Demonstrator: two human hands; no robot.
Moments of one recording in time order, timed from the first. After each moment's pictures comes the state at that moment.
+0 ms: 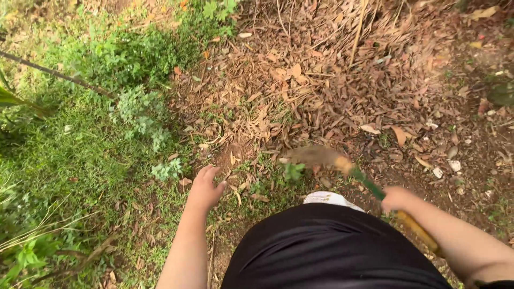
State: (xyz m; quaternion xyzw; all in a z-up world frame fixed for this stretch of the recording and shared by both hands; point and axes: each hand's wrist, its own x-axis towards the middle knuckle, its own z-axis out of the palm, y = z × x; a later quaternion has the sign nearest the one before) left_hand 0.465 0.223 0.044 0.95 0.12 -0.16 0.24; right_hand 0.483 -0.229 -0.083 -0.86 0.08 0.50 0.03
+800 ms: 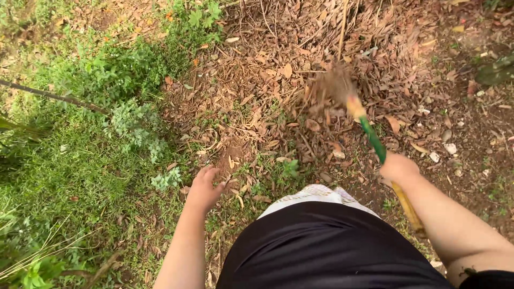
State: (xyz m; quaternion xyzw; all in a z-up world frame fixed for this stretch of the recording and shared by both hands) left_hand 0.471 0.212 0.077 0.94 0.13 -0.24 0.22; right_hand 0.494 -0.199 -0.001 -0.90 0.22 0.36 0.10
